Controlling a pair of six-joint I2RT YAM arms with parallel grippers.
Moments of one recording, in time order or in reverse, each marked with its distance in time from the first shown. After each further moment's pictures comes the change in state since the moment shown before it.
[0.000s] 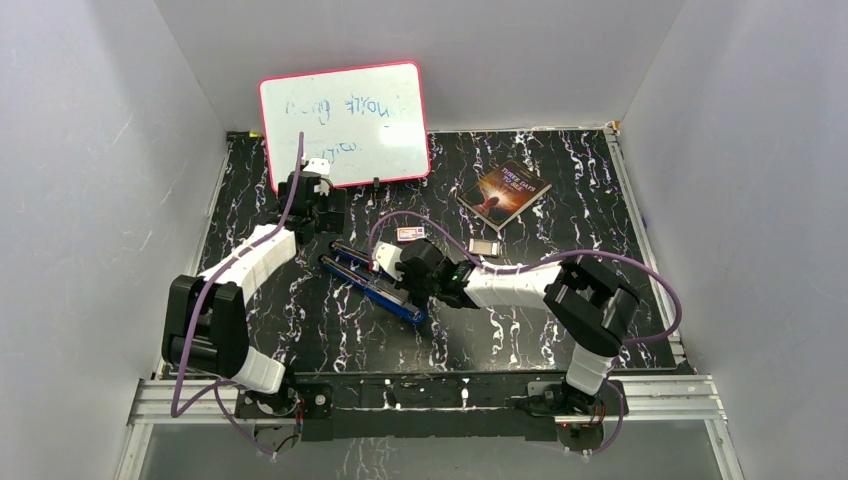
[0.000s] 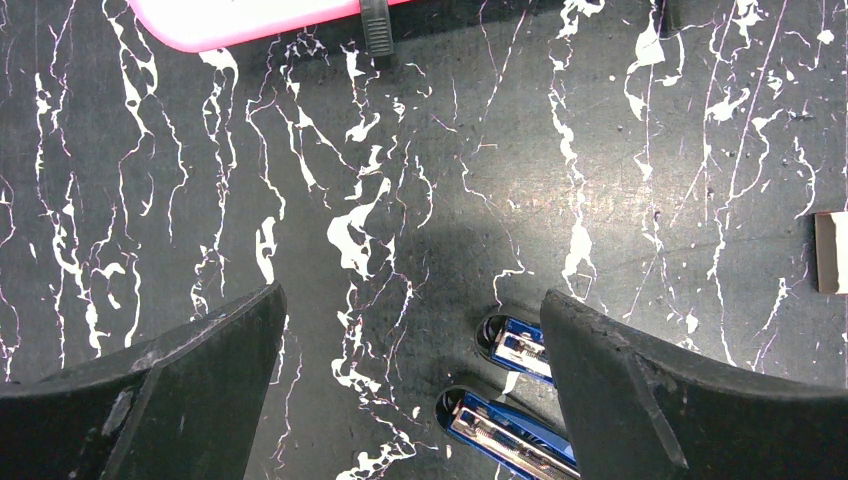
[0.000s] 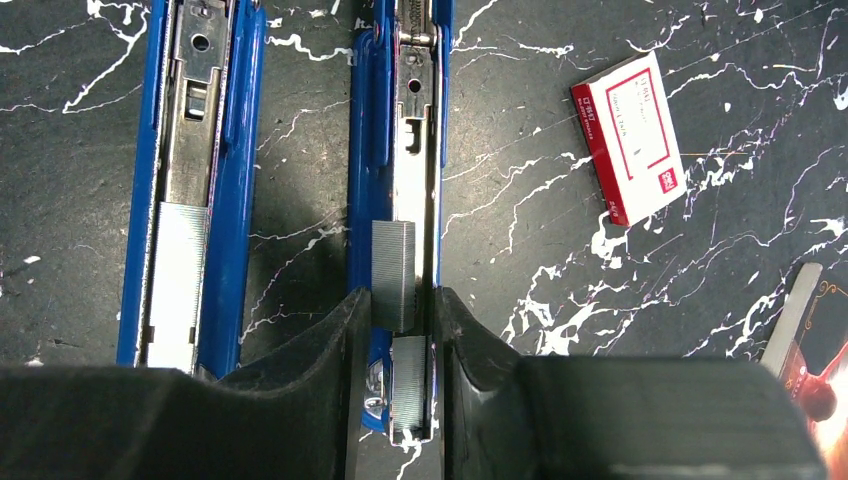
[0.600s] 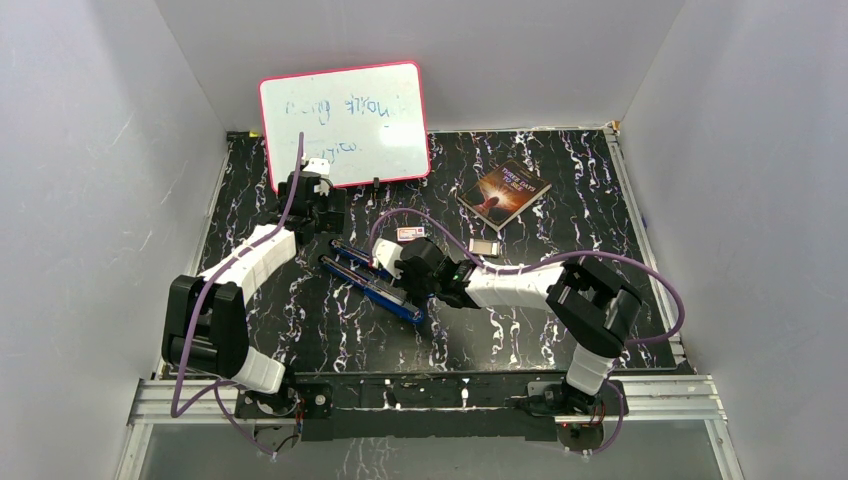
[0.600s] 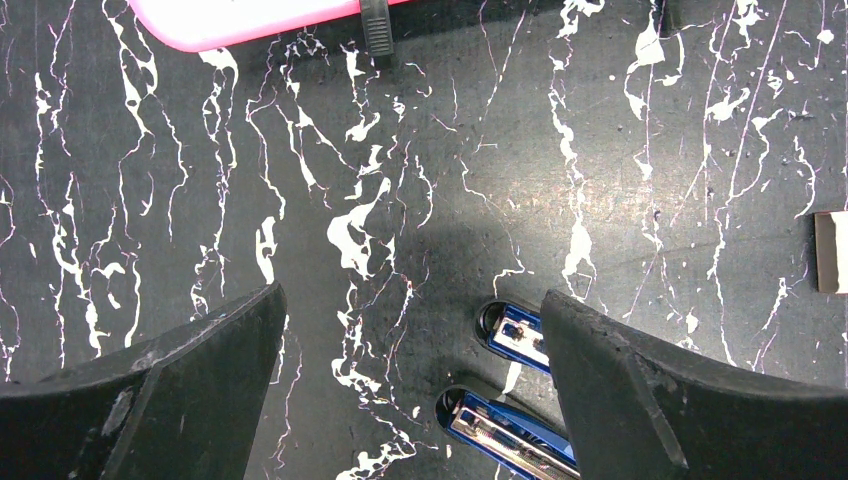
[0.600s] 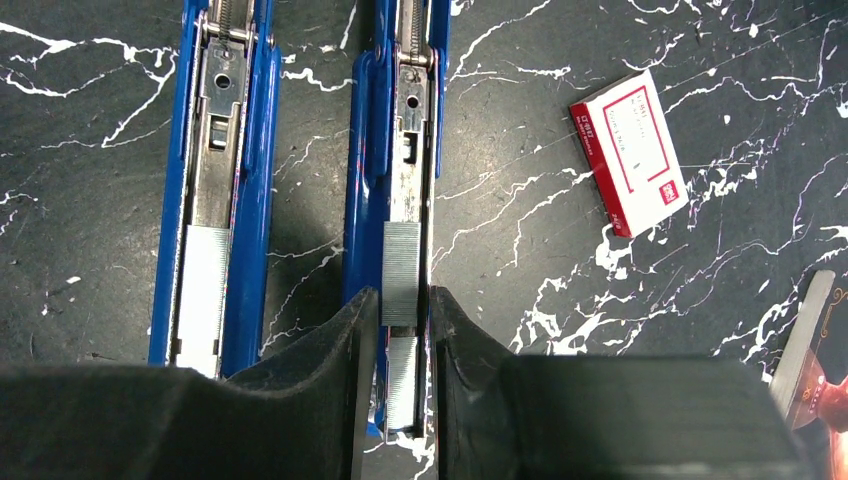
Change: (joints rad) left arm 0.000 -0.001 -0.001 0.000 0.000 0.000; right arm 0.000 -0.011 0.000 0.019 -0.020 0.041
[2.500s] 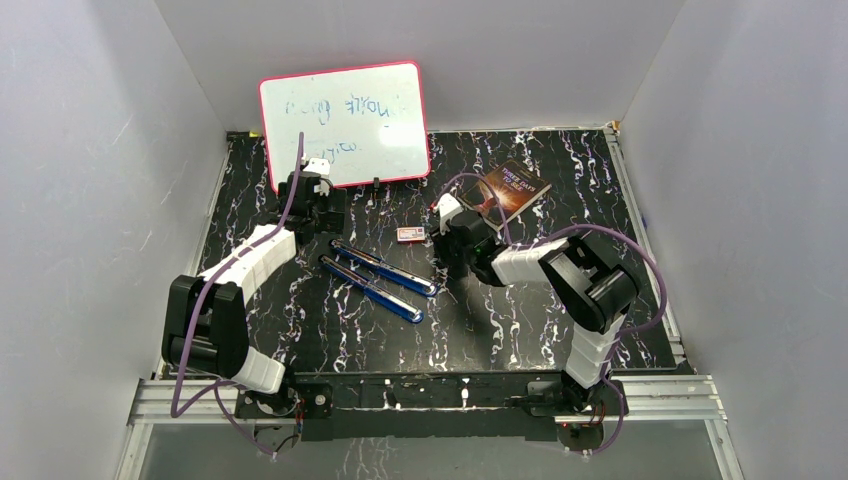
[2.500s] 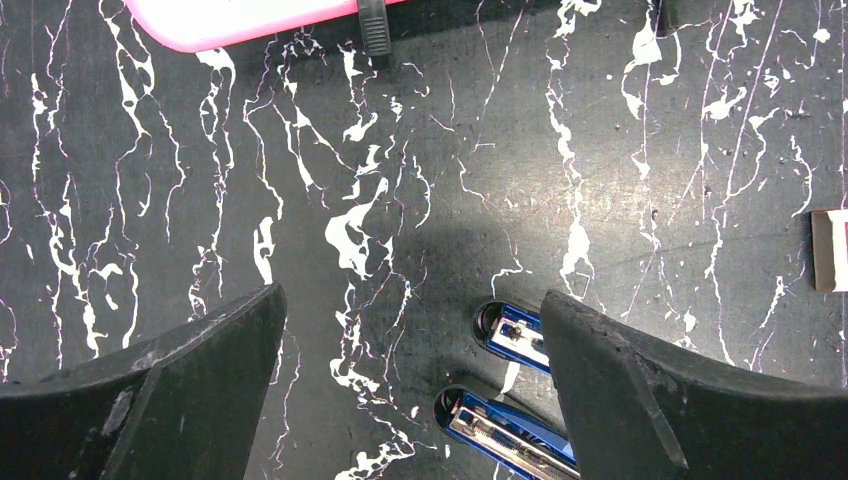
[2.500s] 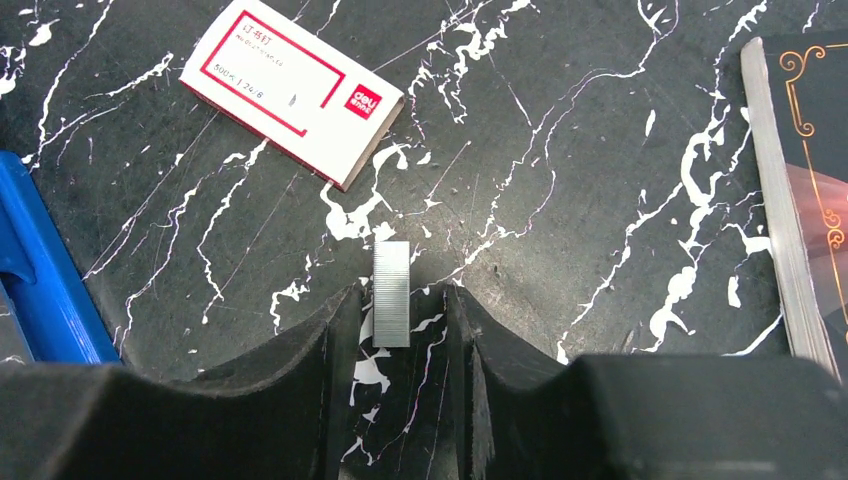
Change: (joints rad) left arm 0.000 0.000 0.000 0.000 0.005 0.000; right arm -0.342 0.095 -0.122 0.351 -0.081 0.333
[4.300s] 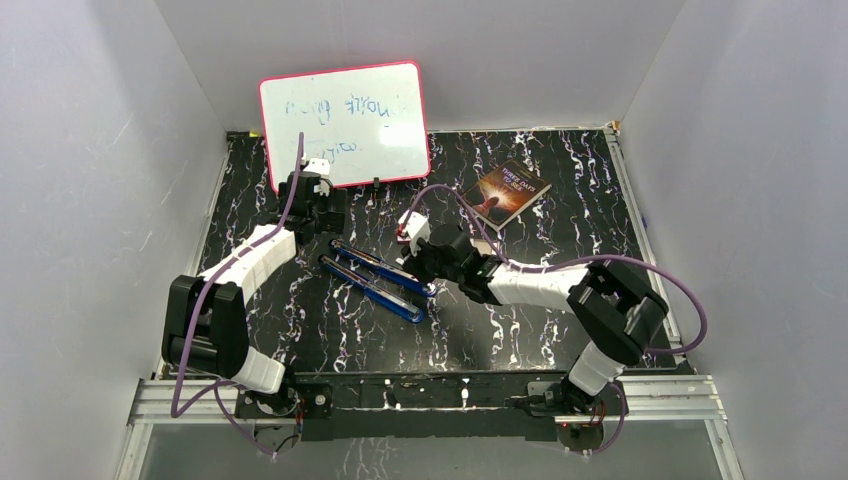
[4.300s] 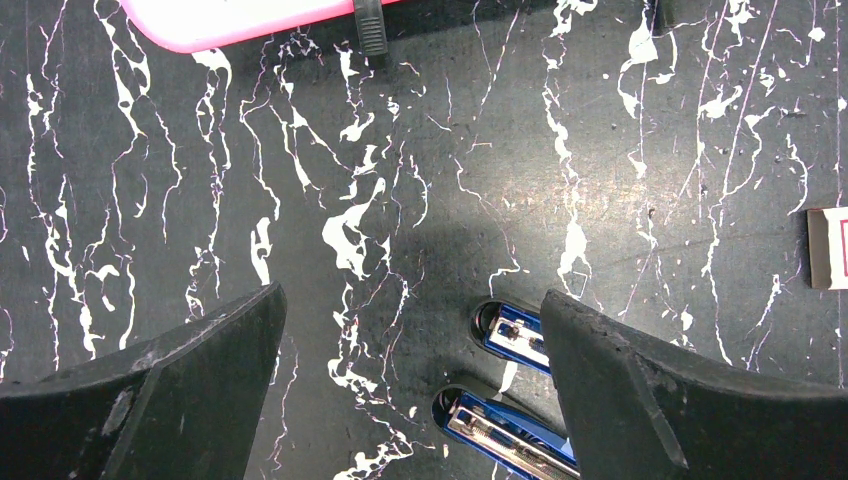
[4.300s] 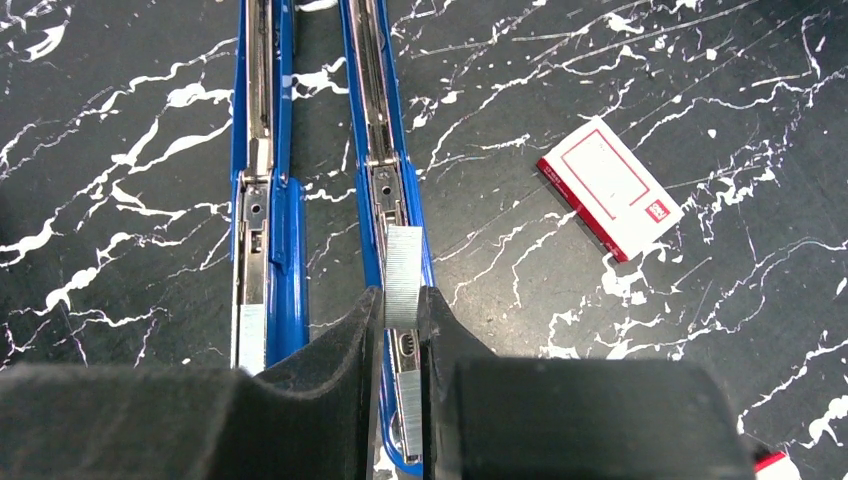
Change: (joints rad) left arm 0.001 0.000 0.000 0.000 0.006 0.000; right arm 0.222 -0.204 -0.020 -0.060 -0.107 -0.043
